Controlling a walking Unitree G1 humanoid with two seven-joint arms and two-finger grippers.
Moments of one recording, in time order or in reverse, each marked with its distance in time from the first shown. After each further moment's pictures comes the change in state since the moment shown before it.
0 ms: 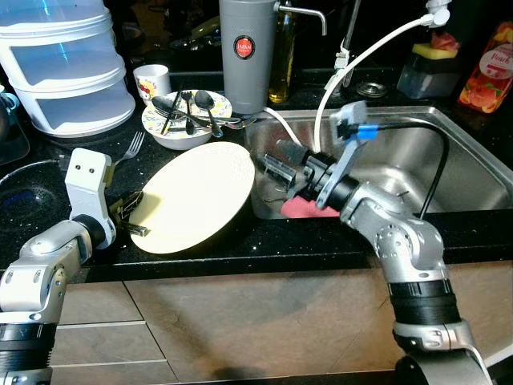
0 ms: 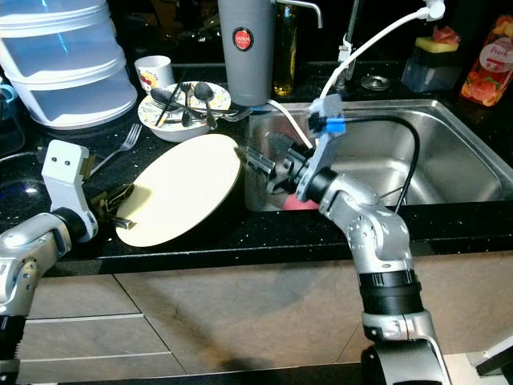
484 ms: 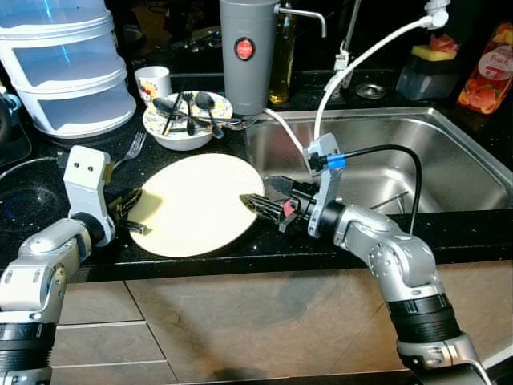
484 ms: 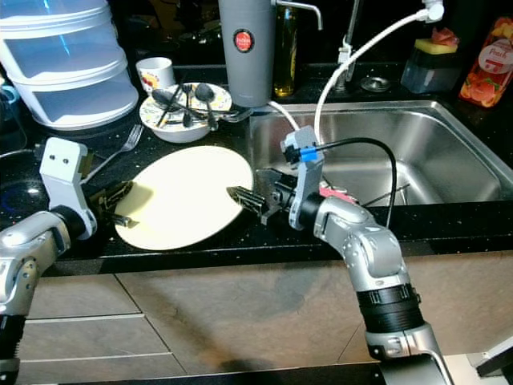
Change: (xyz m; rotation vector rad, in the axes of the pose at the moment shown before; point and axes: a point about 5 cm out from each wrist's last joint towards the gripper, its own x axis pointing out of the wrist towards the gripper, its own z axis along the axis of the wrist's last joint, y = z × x) left arm -0.001 0.002 0.005 0.008 -0.031 0.022; right arm -0.003 0.002 -0.030 -0.017 0.152 -0.037
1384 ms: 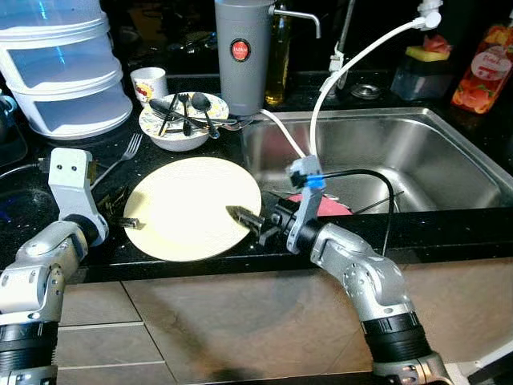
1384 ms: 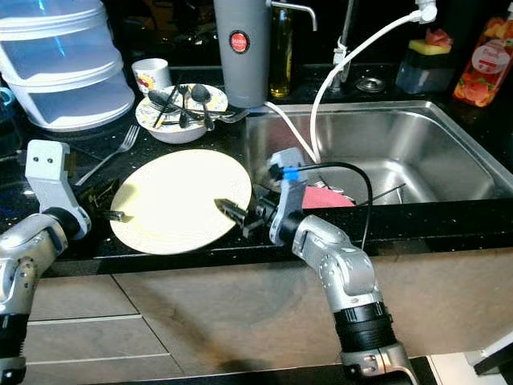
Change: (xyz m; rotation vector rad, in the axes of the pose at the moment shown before) left arm -0.001 0.011 -0.008 -0.102 -0.015 0.131; right arm 0.013 0.005 0.008 0.232 -0.272 -0.060
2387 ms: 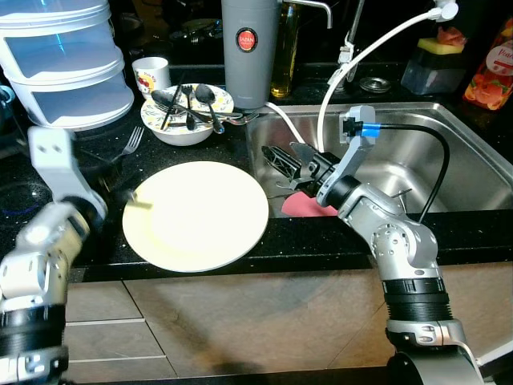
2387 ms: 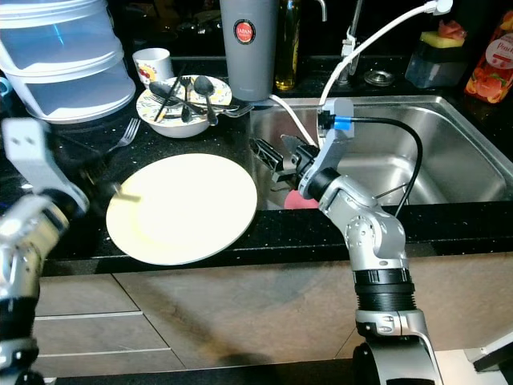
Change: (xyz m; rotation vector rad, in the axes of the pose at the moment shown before) left arm 0.005 -0.007 0.054 -0.098 -0.305 -0.059; right arm -0.004 -0.023 0.039 -0.105 -0.033 -0.103
